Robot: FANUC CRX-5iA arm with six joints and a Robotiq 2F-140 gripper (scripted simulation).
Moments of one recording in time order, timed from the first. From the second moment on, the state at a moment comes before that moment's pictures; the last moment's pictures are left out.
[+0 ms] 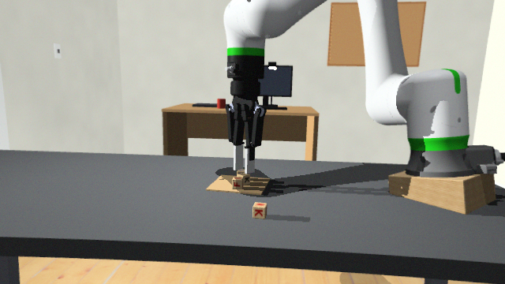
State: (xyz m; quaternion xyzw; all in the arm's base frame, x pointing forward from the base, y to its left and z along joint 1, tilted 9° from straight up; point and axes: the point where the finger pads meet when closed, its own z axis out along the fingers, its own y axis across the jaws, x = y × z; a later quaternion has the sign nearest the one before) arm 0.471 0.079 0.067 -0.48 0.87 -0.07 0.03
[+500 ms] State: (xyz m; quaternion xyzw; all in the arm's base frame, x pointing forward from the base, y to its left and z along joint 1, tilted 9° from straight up) arm 0.473 0.078 0.057 -0.48 0.87 -0.07 0.03
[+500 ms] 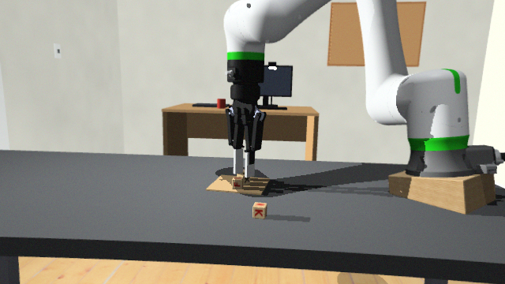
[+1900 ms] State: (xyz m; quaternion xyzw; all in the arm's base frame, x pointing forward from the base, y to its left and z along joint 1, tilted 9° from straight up) arm 0.476 0.076 0.035 -0.48 0.87 -0.07 0.03
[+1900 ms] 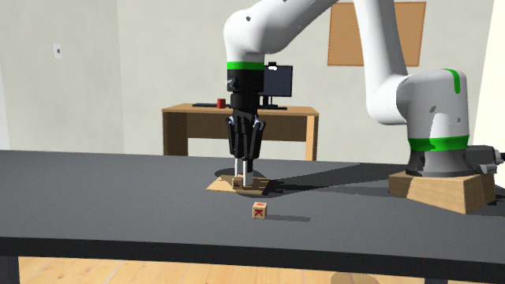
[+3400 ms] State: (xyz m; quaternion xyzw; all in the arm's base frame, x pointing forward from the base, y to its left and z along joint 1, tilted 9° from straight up) arm 0.465 0.084 0.116 -0.48 0.87 -0.07 0.03
